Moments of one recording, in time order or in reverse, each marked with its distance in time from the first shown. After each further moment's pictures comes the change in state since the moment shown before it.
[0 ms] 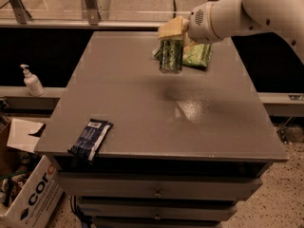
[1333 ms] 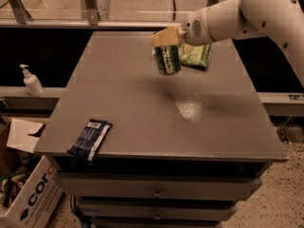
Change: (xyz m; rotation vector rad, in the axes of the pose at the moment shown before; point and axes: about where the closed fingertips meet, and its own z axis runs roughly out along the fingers) arm -0.008 -0.018 0.015 0.160 -0.011 -0.422
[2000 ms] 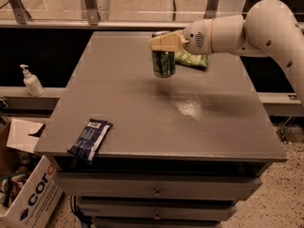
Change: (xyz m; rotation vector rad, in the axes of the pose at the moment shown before) arm -0.002 -0.011 0.001 0.106 0.160 -0.074
